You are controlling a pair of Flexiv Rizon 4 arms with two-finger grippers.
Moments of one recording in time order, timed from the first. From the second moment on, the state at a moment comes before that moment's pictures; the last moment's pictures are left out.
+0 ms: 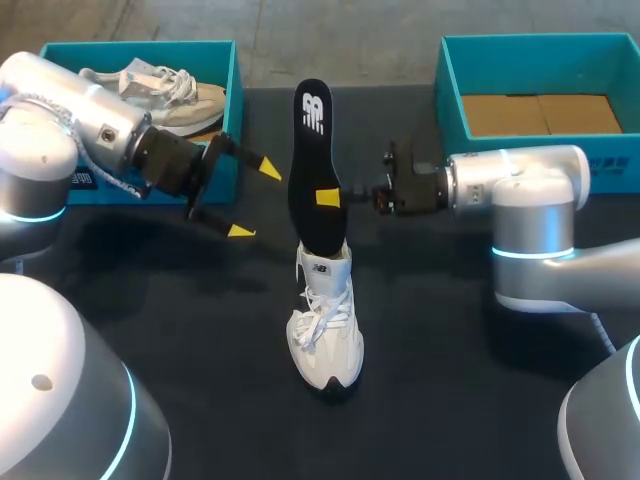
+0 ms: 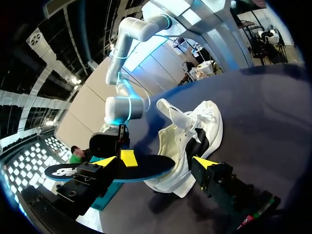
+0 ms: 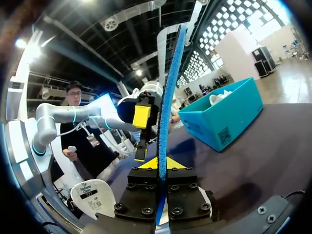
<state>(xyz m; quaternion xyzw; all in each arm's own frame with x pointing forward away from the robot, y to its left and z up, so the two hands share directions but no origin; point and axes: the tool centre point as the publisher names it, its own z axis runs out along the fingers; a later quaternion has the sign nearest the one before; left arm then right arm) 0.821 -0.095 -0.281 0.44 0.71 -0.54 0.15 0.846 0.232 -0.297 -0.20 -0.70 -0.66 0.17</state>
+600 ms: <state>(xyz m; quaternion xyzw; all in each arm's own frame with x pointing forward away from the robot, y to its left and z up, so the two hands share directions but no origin) 0.834 -0.083 -0.292 0.42 0.72 -0.53 0.15 0.842 0.232 -0.305 -0.21 -0.71 -0.65 0.18</state>
